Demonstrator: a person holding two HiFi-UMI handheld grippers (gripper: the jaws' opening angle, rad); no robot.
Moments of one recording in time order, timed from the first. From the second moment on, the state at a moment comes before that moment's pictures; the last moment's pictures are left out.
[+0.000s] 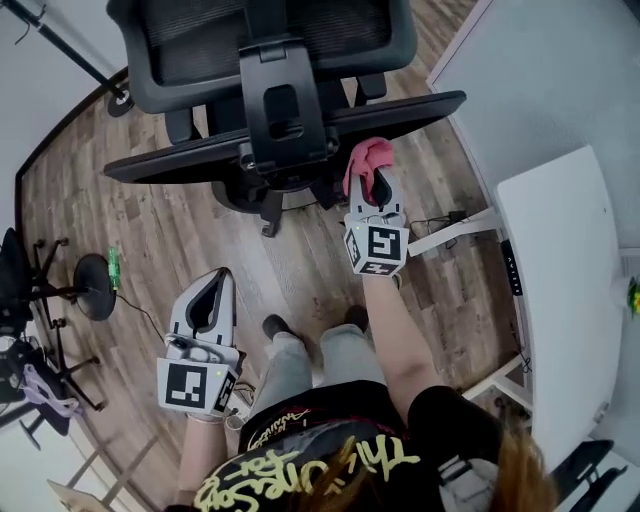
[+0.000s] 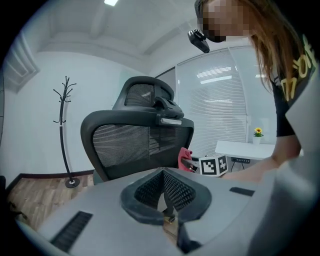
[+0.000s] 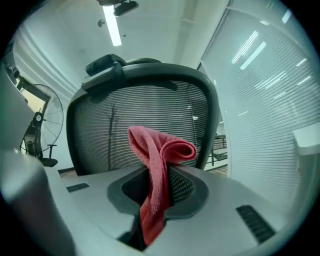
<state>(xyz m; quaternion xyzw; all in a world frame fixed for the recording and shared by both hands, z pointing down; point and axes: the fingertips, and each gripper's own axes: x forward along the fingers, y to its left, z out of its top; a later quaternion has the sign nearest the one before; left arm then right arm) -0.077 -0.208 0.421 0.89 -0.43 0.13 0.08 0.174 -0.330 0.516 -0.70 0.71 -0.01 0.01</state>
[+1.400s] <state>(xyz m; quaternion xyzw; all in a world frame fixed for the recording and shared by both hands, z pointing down) -0.100 -0.201 0.460 0.86 -0.48 0.14 0.11 0.125 -0.402 0.571 -0.69 0.72 -0.06 0.03</state>
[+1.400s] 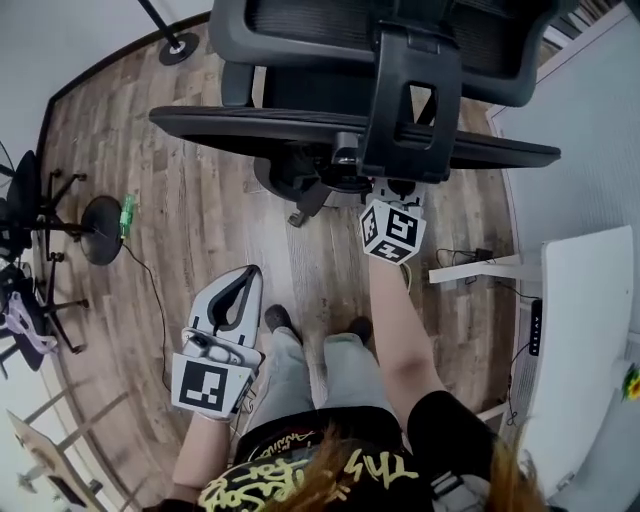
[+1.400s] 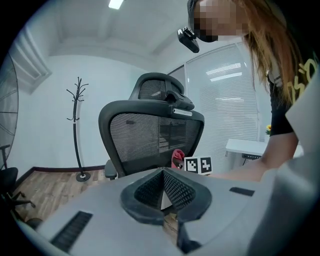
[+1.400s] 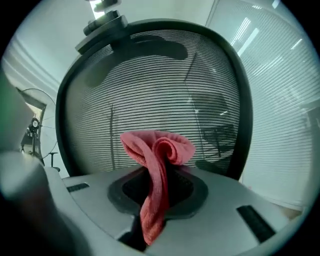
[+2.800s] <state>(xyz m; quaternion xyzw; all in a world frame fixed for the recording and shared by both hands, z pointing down) -0.256 -0.183 0.454 0.84 -0.53 0.11 0.10 -0.118 -0.411 0.562 -0.58 0.81 -0.05 0.01</state>
